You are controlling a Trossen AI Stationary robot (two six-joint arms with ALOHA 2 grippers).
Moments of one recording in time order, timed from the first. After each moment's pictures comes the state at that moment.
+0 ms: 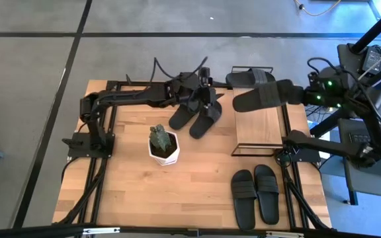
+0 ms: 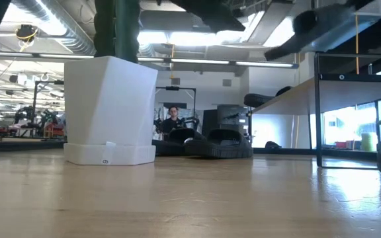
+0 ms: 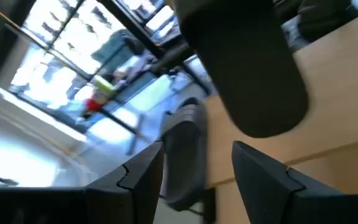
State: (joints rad) left arm 0.24 1.80 1.63 -0.07 -0.15 0.70; right arm -0.70 0.77 1.47 -1.44 0.06 0.77
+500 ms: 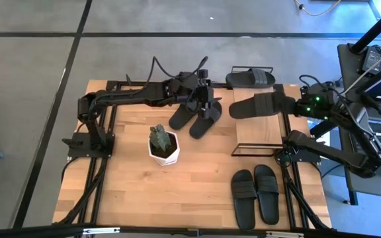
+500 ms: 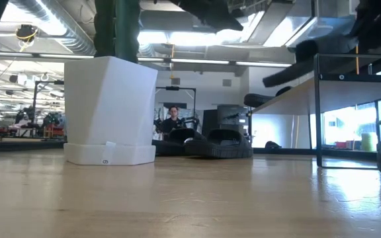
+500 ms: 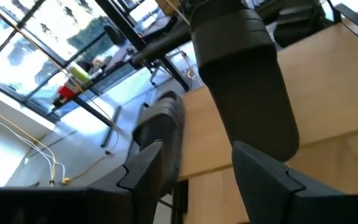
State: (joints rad) left arm 0.23 1.78 1.63 -0.16 -0.11 0.60; right arm -0.70 0.54 1.05 -1.25 0.03 0.87
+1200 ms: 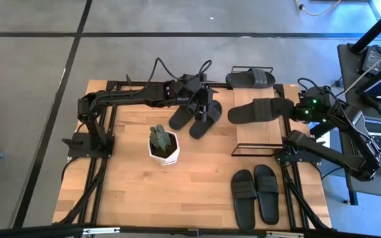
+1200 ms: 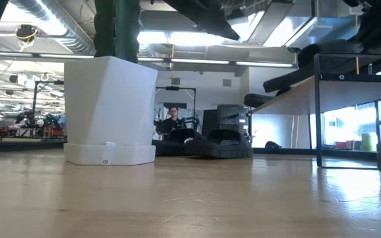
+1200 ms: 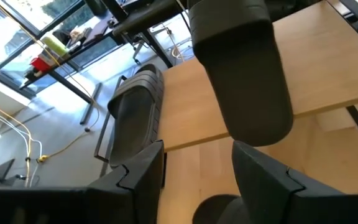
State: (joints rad) left arm 0.23 1.78 1.63 -0.27 -0.11 0.53; right arm -0.73 0.50 0.99 -1.26 -0.06 0.97
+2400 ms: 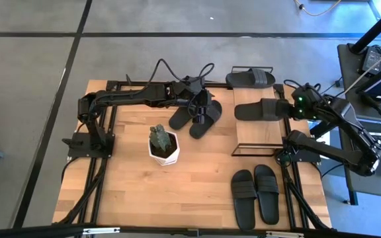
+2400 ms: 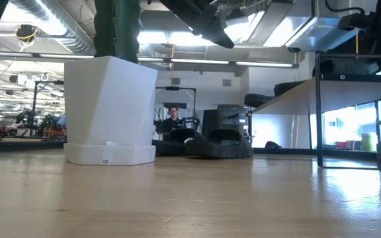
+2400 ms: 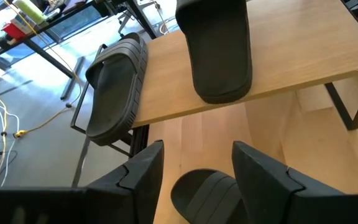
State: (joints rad) left arm 0.23 1.78 1.63 -0.38 -0.11 0.45; right arm -0.73 0.64 0.99 -1.44 0.17 0.88
